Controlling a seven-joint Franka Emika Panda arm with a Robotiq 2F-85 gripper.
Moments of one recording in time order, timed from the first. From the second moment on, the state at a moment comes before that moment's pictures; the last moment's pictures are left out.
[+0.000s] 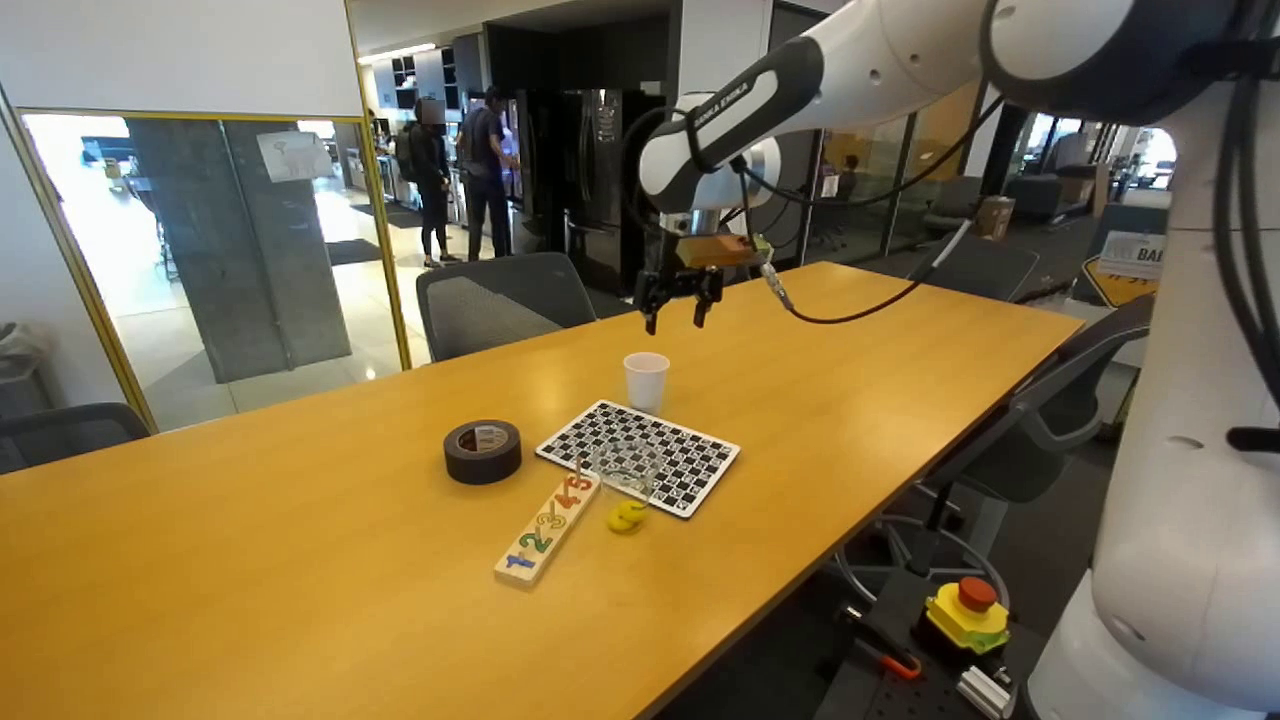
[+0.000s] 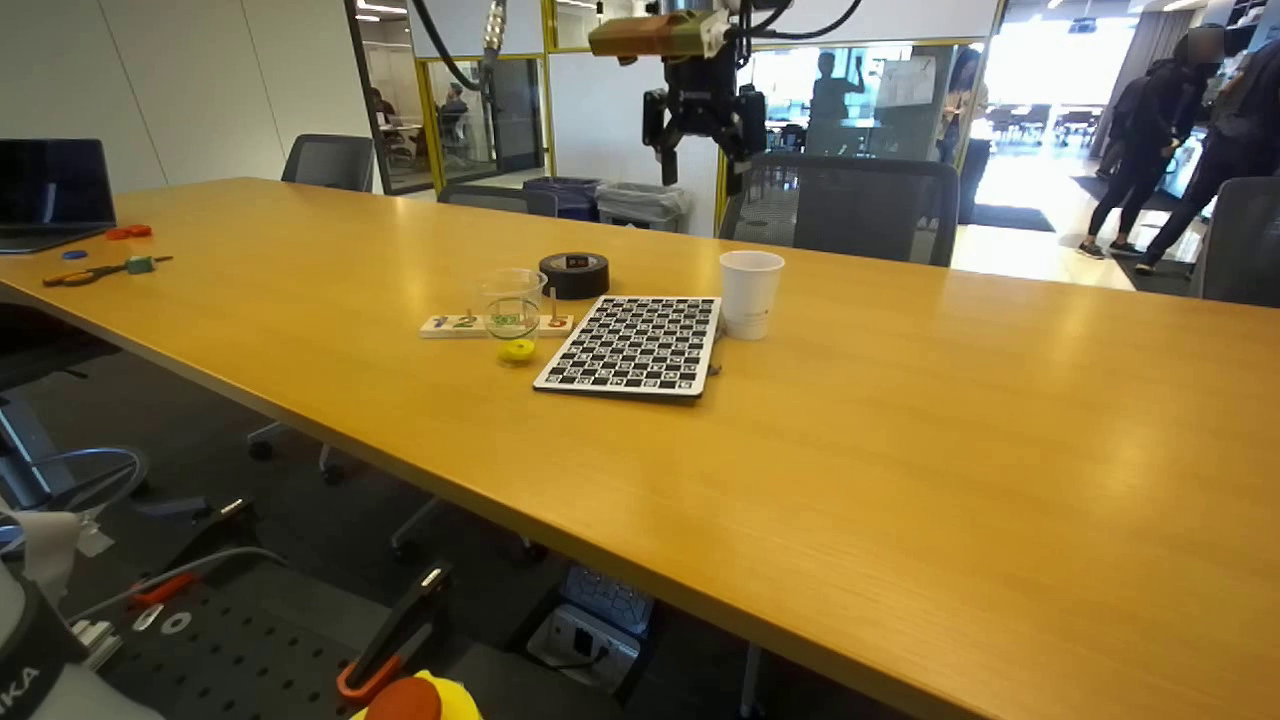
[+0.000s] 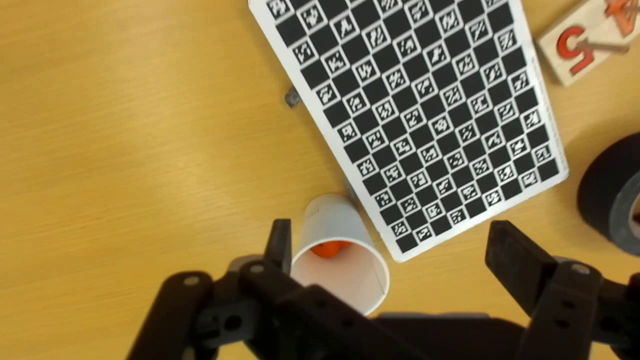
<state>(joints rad) -0.16 0.19 -0.15 -1.87 0.02 2.19 0.02</state>
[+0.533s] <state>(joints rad) -0.15 -0.24 -0.14 -2.27 -0.04 2.02 -0.17</state>
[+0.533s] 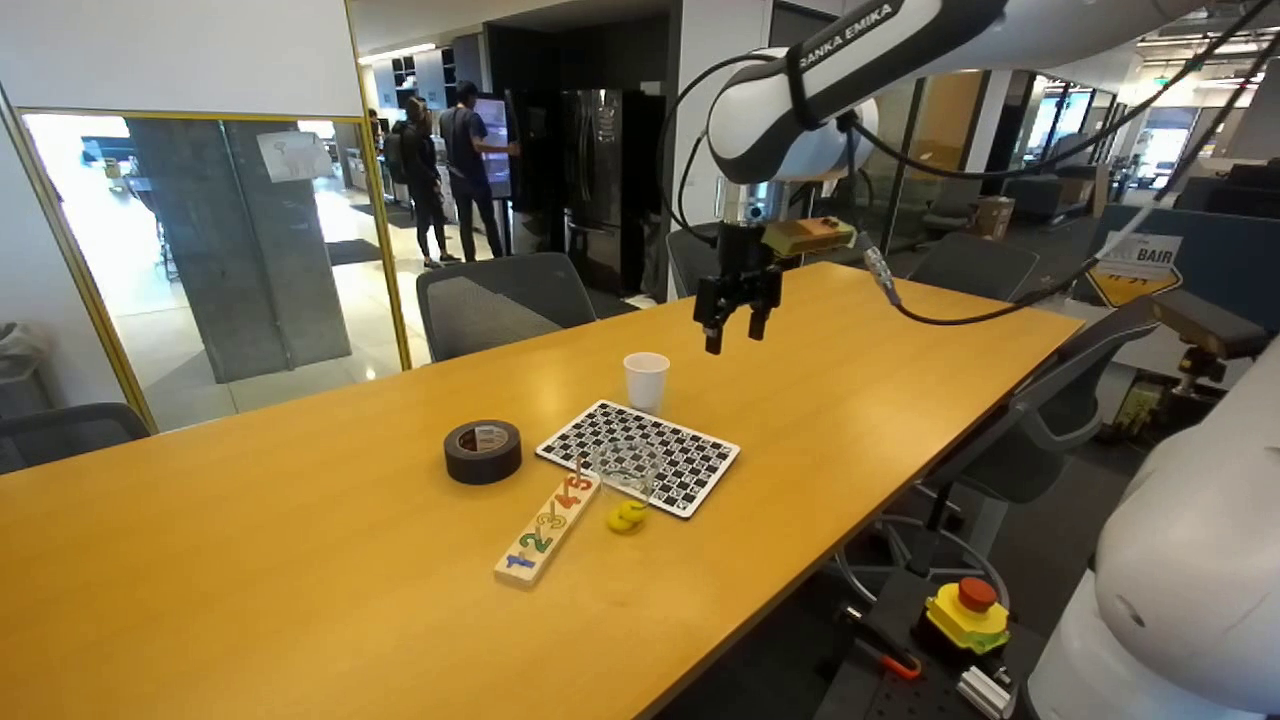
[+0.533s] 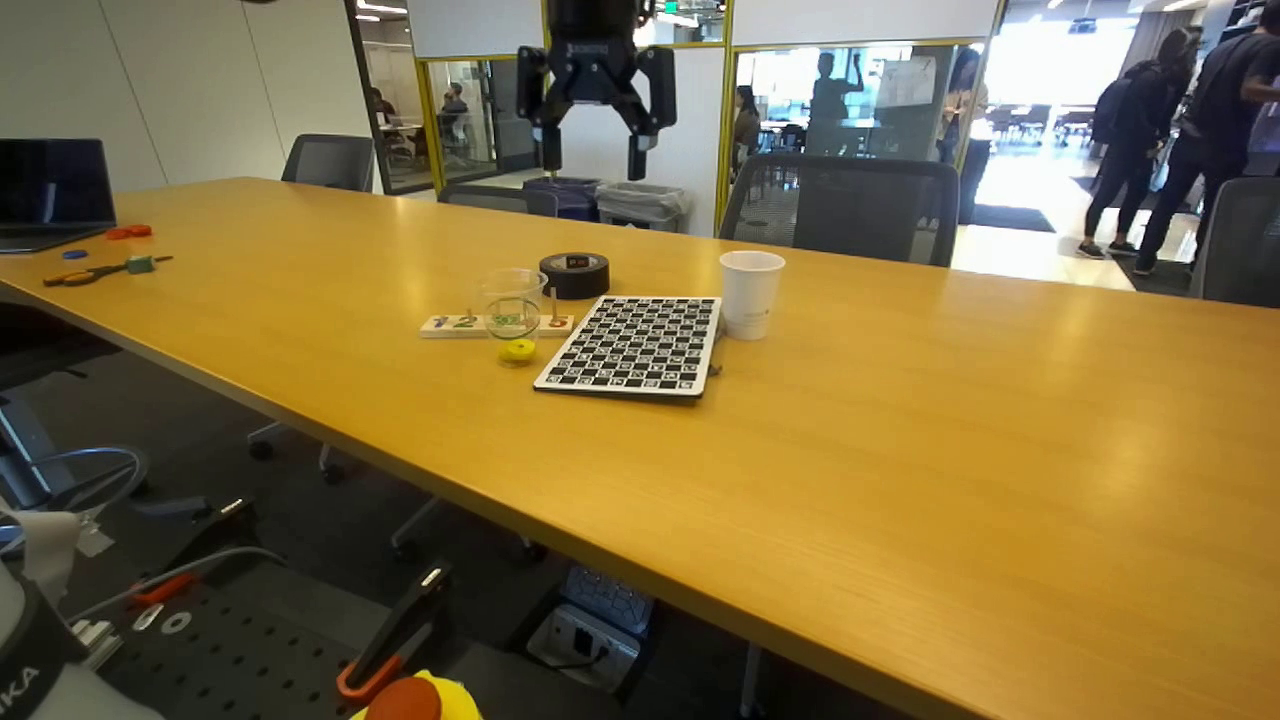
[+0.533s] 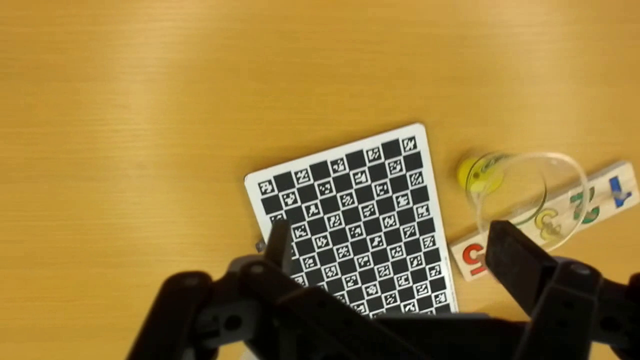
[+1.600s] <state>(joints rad) -0.12 -0.74 -0.12 -2.61 -0.08 1.85 -0.20</state>
